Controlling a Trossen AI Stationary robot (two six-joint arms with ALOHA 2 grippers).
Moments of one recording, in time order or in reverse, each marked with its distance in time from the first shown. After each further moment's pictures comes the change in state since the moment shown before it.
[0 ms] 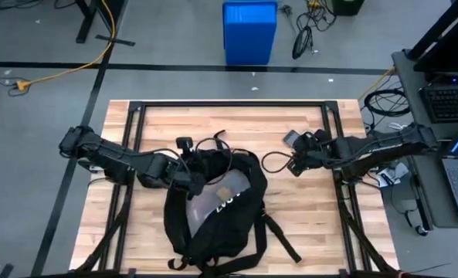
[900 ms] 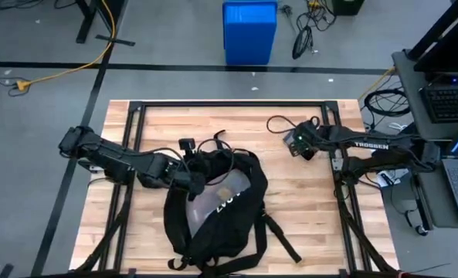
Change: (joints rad) left arm 0.001 0.000 0.000 0.056 0.059 0.027; right arm -0.547 0.038 -0.248 0.279 -0.203 -0.096
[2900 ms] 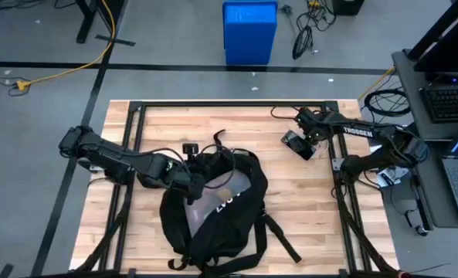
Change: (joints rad) left arm -0.010 0.000 0.000 0.003 0.161 0.025; right arm -0.321 0.208 0.058 -0.023 -0.305 -0.219
